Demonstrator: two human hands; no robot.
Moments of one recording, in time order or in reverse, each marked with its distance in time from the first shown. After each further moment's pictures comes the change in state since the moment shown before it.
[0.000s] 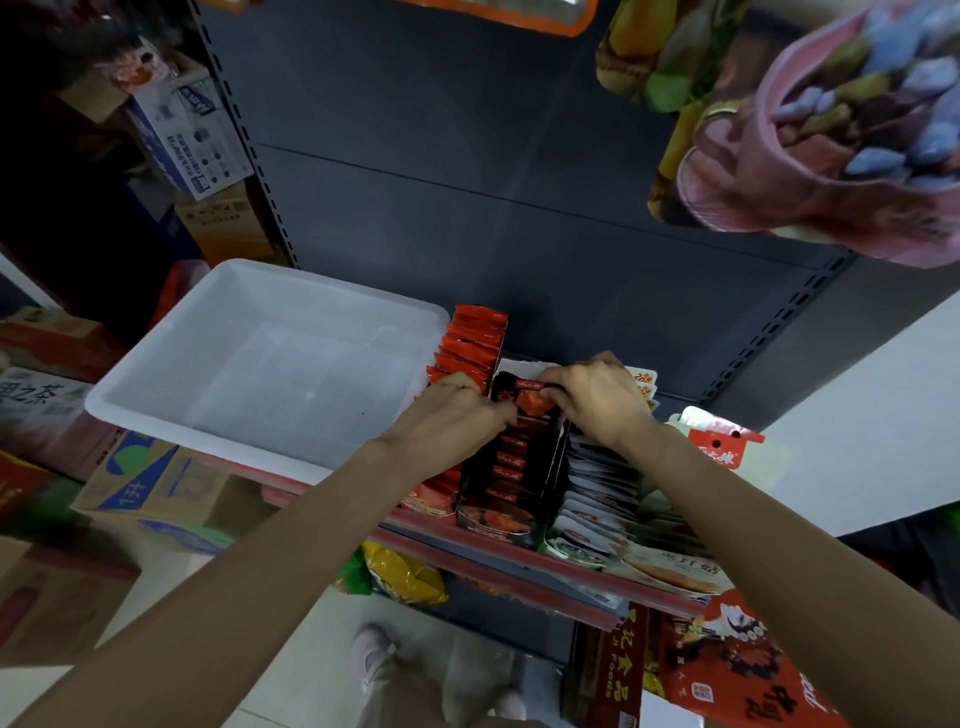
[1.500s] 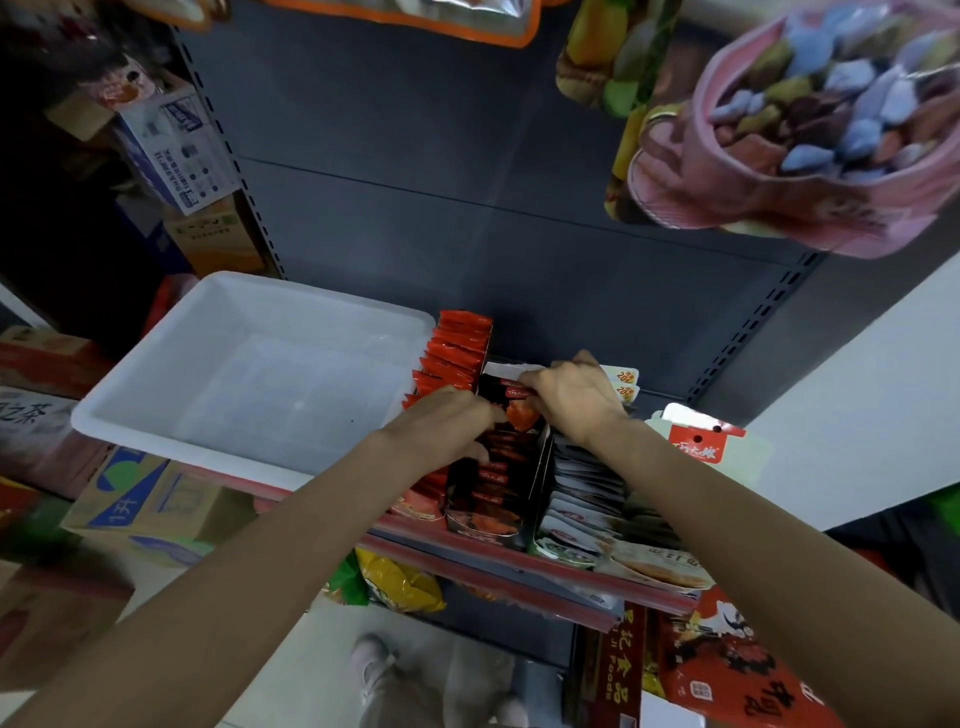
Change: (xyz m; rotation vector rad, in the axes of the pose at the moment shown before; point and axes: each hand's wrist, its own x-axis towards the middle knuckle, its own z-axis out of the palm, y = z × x) left_hand 0.020 0.006 -0.016 -0.165 -0.472 -0.166; right_hand 0.007 -0.007 0.005 -0.178 -0.052 0.006
